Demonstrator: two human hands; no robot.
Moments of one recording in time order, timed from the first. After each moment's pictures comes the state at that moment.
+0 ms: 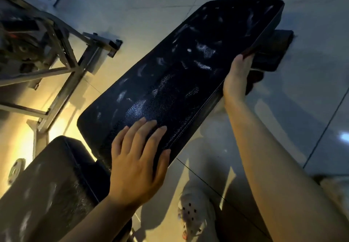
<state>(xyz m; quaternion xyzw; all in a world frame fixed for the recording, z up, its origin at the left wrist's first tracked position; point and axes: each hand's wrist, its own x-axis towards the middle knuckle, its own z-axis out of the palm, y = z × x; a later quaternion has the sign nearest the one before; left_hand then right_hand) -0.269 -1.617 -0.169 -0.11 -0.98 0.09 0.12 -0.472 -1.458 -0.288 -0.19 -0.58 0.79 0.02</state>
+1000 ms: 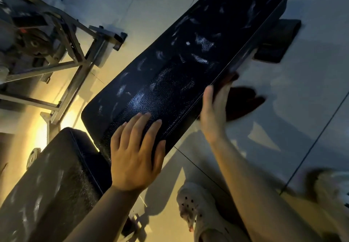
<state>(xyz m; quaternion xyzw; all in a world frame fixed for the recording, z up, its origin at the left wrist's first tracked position) -0.267 -1.612 -0.177 -0.12 -0.96 0.17 0.18 -0.380 -1.489 -0.290 -0.11 -0.59 0.80 -0.04</state>
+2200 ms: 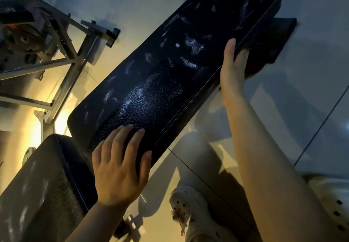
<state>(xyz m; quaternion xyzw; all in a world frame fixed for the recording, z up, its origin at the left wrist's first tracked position) -0.265 -1.605 -0.180 -0.06 -0.97 0.17 0.17 -0.484 -1.434 -0.288 -0.18 -0.57 0.80 -0.06</state>
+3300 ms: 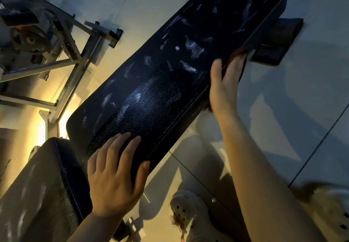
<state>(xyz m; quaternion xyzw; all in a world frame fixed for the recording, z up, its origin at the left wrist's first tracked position) -0.264 -1.603 -0.178 -0.03 -0.98 0.16 0.14 -0.455 -1.446 -0.288 -0.10 -0.62 0.78 -0.05</state>
